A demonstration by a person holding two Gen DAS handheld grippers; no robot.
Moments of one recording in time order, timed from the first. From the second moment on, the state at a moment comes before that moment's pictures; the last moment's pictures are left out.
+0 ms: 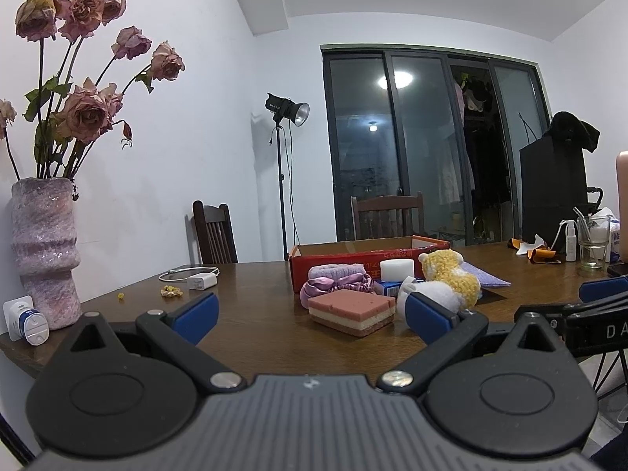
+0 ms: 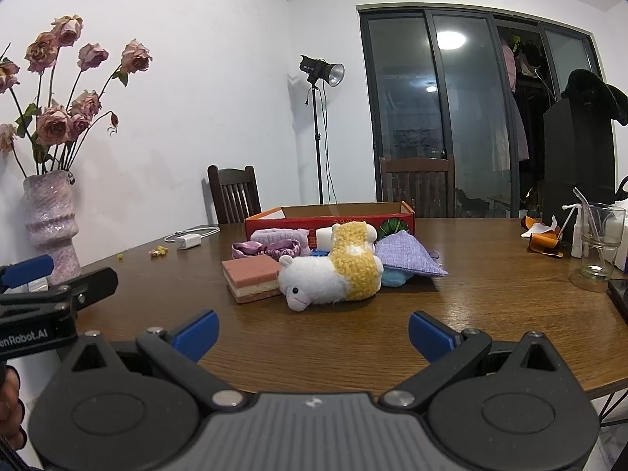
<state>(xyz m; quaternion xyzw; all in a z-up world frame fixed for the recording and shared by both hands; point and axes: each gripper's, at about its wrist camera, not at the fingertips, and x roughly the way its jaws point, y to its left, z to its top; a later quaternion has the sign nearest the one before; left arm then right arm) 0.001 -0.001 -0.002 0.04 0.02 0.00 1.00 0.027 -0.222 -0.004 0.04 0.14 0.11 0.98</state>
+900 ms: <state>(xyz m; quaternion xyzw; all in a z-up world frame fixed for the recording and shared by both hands) 0.005 0.001 -0.003 0.04 0.03 0.00 1.00 0.024 -0.221 -0.004 0.04 0.13 0.10 0.98</state>
